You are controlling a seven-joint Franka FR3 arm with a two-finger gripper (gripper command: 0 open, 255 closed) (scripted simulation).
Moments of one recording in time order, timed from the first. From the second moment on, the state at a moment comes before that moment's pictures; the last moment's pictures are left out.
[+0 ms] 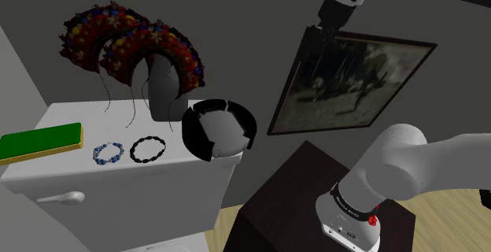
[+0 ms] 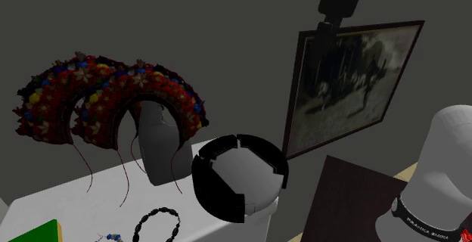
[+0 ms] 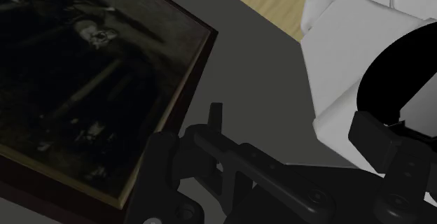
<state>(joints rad) -0.02 -0.82 -0.03 -2.37 -0.09 1.69 -0.01</state>
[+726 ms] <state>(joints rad) 0.05 -0.69 0.13 -2.39 0.01 1.82 0.16</state>
